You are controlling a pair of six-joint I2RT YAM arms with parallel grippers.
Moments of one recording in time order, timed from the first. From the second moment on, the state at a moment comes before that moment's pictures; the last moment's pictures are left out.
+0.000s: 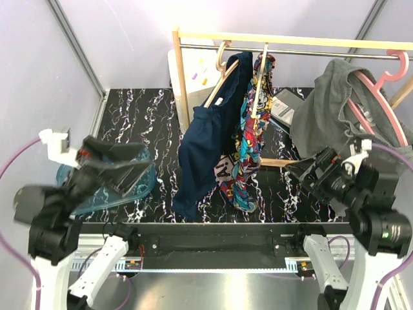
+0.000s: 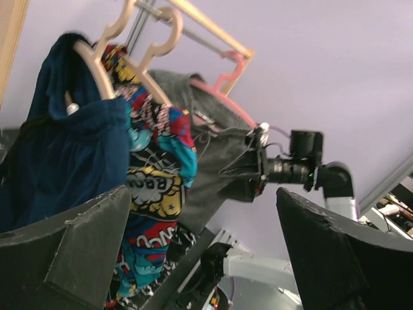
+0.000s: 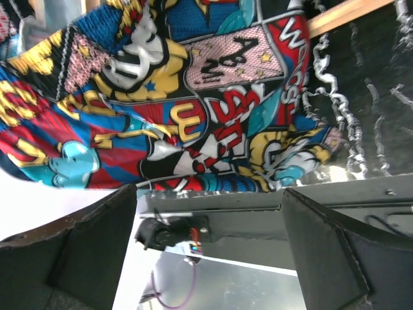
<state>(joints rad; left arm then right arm) -0.28 0.48 1.20 -0.29 0.59 -0.84 -0.10 0.64 1.40 -1.31 -0.45 0.77</state>
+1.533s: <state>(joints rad) -1.24 1.12 1.83 -0.82 -0.40 -0.39 0.53 1.52 2.37 -1.36 -0.20 0.69</state>
